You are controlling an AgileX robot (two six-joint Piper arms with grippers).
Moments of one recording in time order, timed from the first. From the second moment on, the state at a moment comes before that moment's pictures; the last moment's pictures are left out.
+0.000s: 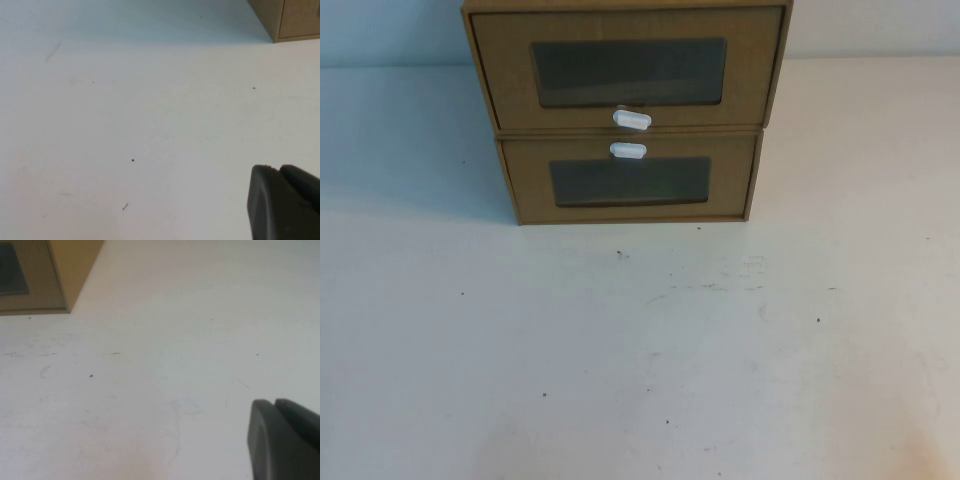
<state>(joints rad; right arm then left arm) -0.02 -0.01 0.02 0.25 0.36 -0.15 -0.01 -0.01 0.03 0.00 0.39 0.10</state>
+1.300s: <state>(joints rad) -0.02 -0.01 0.02 0.25 0.36 -0.15 -0.01 -0.01 0.03 -0.26 0.08 -0.15</state>
